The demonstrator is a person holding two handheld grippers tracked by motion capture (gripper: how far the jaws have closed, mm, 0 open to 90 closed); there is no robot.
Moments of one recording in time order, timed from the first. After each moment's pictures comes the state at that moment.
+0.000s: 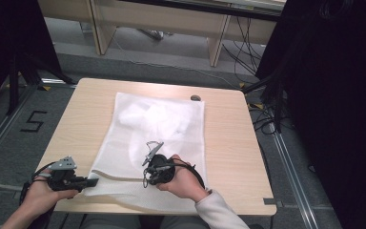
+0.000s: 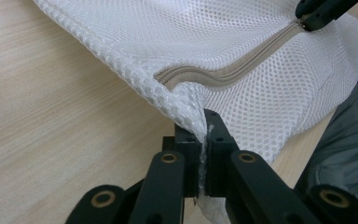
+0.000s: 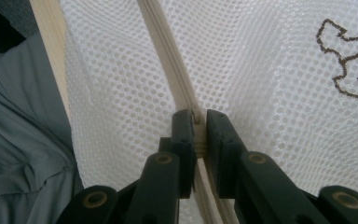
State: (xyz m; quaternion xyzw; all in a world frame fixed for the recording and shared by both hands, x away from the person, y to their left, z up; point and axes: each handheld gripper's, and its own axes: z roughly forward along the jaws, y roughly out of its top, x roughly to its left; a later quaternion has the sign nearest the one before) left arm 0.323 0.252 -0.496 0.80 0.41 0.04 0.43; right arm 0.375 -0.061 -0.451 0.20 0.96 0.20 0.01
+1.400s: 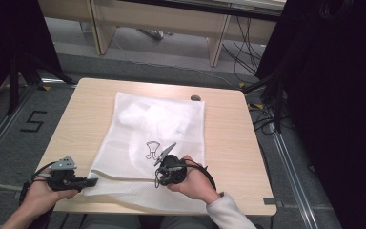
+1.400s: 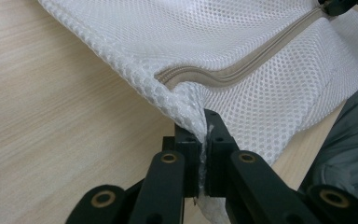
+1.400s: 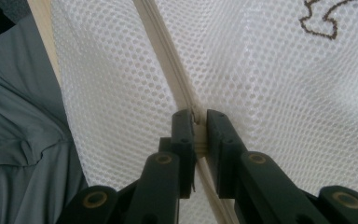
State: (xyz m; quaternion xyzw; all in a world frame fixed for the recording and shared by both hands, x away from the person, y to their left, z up) left arm 0.324 0.254 -0.496 0.81 0.40 0.04 0.43; right arm 0.372 -0.093 -0.446 0.22 0.95 0.20 0.01
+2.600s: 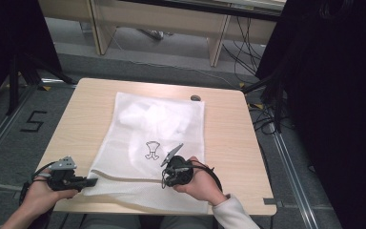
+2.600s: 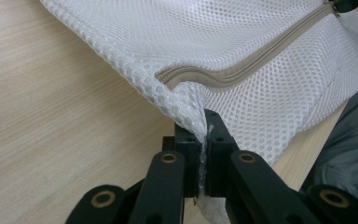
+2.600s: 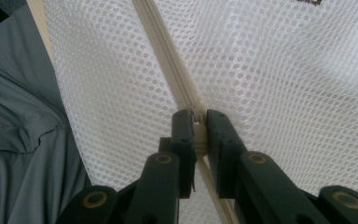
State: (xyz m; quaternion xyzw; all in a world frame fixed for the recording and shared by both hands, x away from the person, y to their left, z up) left arm 0.323 0.252 -0.498 0.80 0.41 0.04 0.43; right arm 0.370 -0.110 -0.446 0.23 0.95 0.20 0.01
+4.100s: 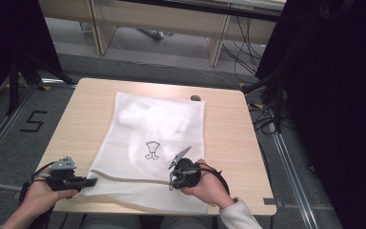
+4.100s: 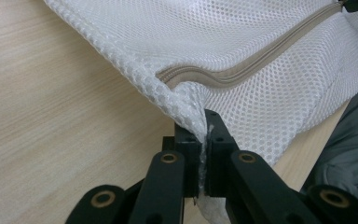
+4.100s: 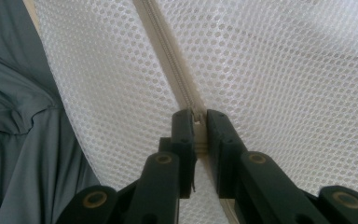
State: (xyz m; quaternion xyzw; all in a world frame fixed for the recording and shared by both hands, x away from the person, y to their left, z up) left arm 0.324 0.253 -0.498 0.80 0.41 0.05 0.43; right arm 0.366 -0.131 -0.449 0.24 0.95 0.19 0.01
